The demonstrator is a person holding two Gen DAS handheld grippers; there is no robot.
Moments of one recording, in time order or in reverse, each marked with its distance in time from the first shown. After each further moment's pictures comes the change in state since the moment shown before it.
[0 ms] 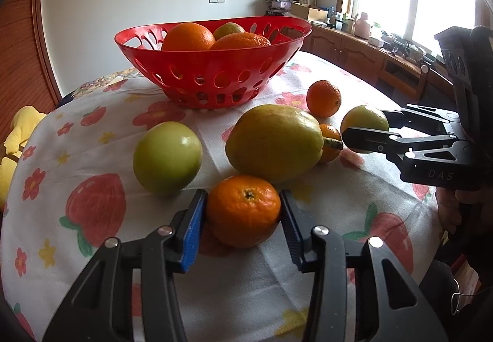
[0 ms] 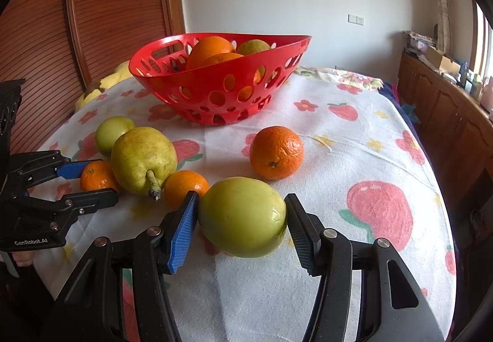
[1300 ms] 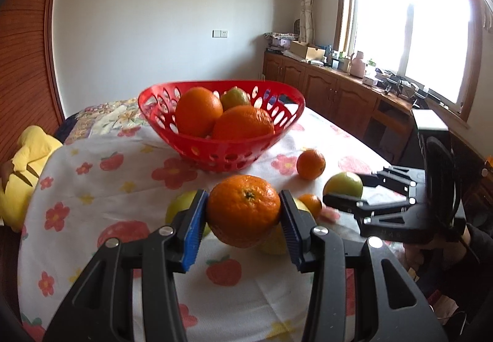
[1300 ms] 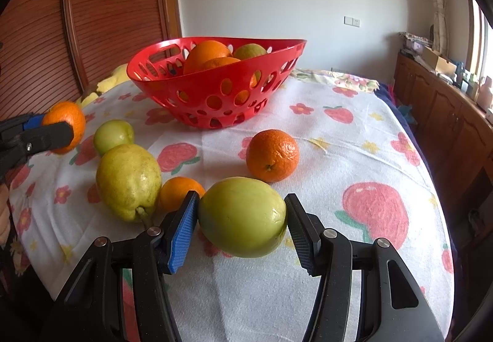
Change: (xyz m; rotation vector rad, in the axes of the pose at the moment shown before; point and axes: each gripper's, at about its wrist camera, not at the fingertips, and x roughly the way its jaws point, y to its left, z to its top) left arm -0.056 0.010 0.042 -0.035 -0.173 -0.028; right arm -0.004 -0.001 0.001 -0.002 -0.014 -0.017
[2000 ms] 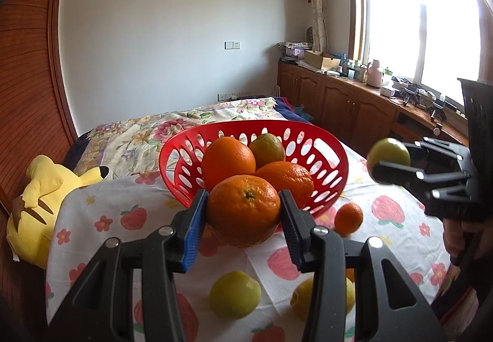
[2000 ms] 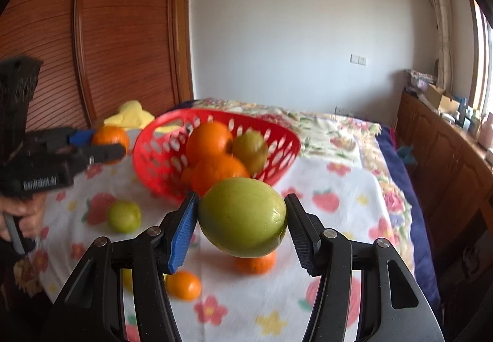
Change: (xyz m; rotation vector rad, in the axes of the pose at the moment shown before) left arm 0.034 0.034 0.069 0.018 -0.031 0.075; right arm -0.027 -0.013 0.099 -0.055 -0.149 0.025
